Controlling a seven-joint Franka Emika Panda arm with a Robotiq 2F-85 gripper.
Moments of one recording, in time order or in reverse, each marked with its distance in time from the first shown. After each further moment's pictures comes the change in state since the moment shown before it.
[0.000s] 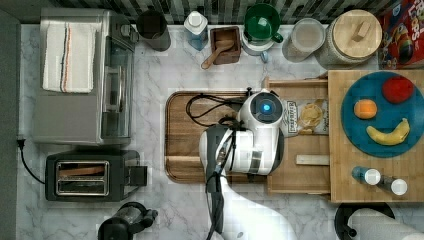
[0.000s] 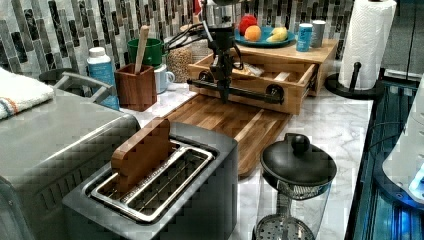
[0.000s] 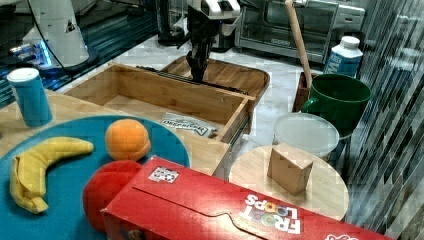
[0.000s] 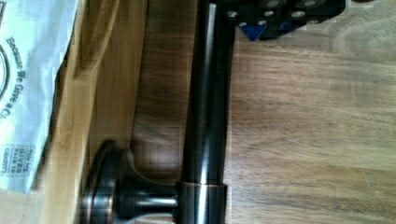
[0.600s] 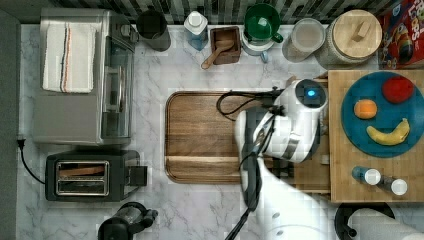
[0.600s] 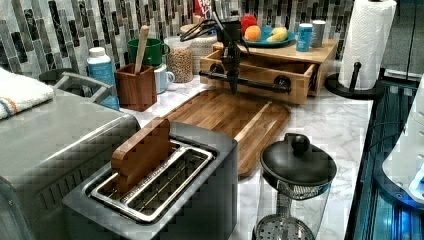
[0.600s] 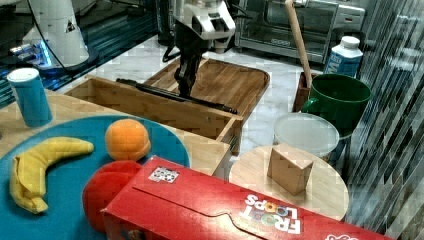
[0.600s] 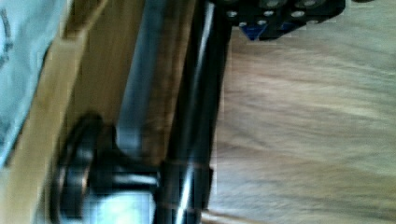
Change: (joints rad) arm -0.098 0.115 -0.056 0.182 0.003 -0.134 -0.225
